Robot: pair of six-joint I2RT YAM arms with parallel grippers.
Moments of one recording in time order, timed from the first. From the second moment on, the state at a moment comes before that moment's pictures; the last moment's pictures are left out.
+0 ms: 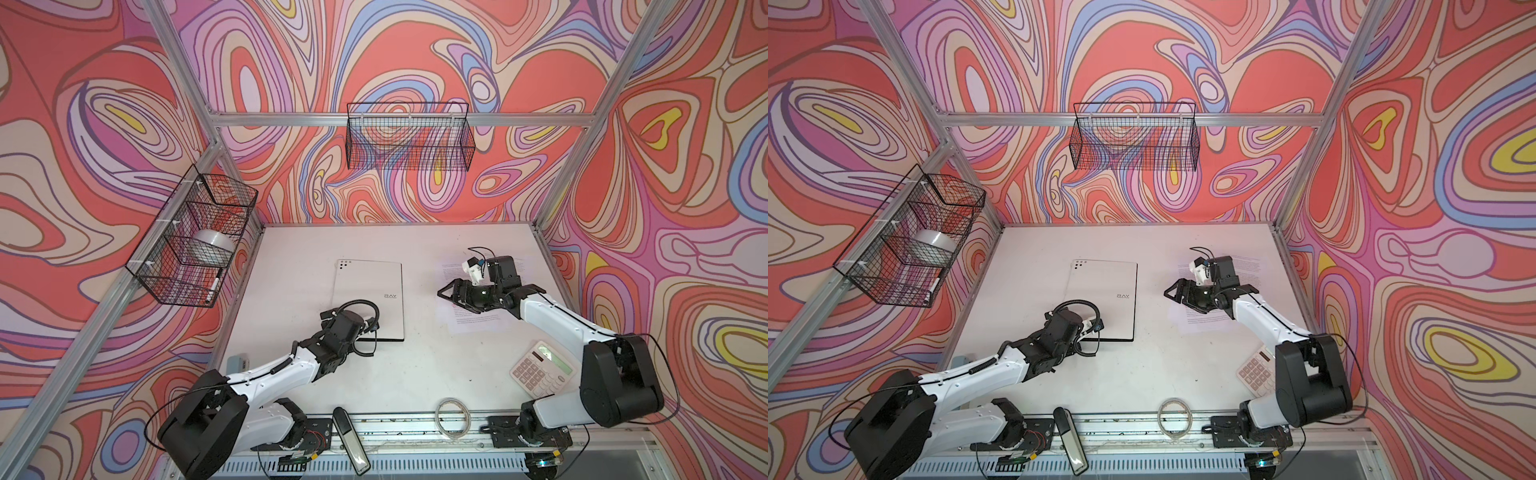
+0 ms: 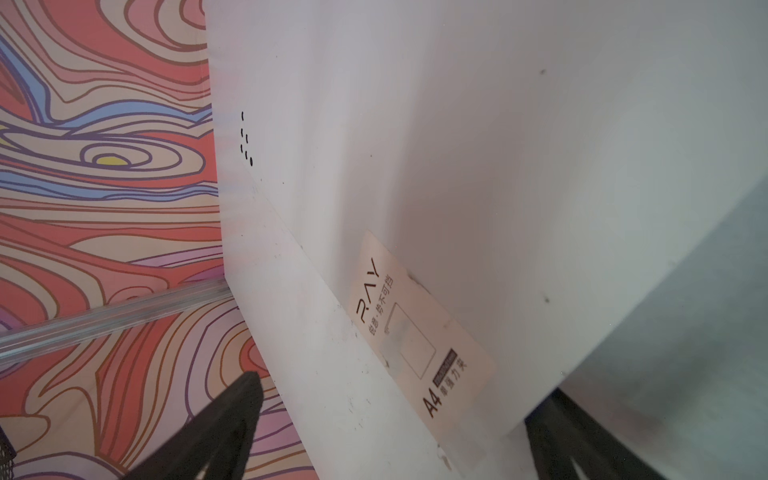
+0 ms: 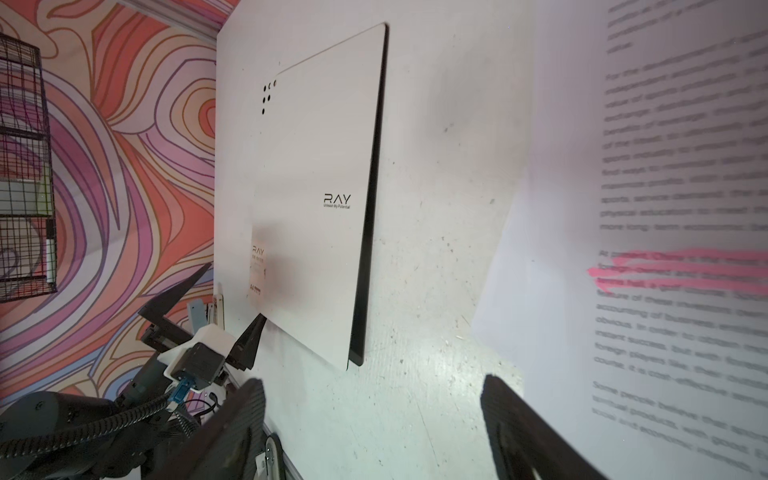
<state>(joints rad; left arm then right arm) -0.66 1.19 0.45 -0.13 -0.57 0.78 0.23 1.48 0.90 -0.30 -0.65 0.53</state>
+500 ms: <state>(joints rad) -0.66 1.19 0.45 -0.12 -0.62 0.71 0.36 1.70 0.91 -0.10 -0.74 0.61</state>
